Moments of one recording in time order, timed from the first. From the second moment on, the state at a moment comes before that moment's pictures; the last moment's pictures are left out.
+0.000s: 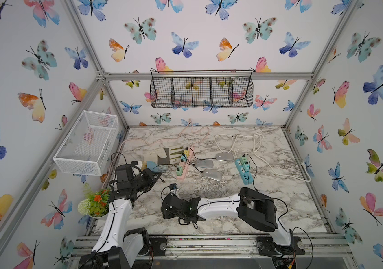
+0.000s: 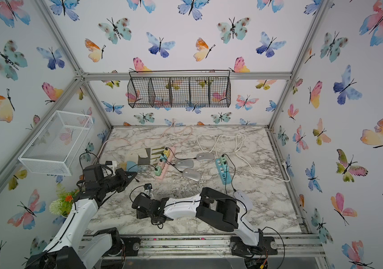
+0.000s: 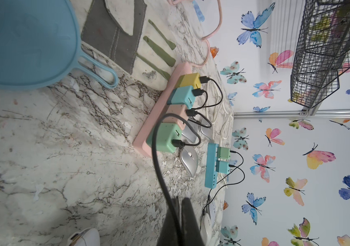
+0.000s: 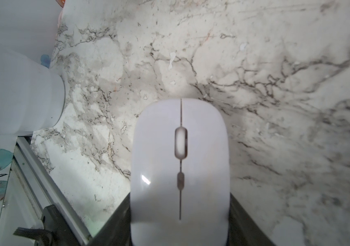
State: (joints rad) left arm 0.16 0.95 0.55 -0.28 0.73 -0.81; right arm 1.39 2.14 1.41 -0.11 0.19 1.00
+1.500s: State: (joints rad) left arm -0.41 0.87 0.49 -0.47 0.25 -0.75; right arm 1.12 1.45 0.71 0.21 0.31 0.59
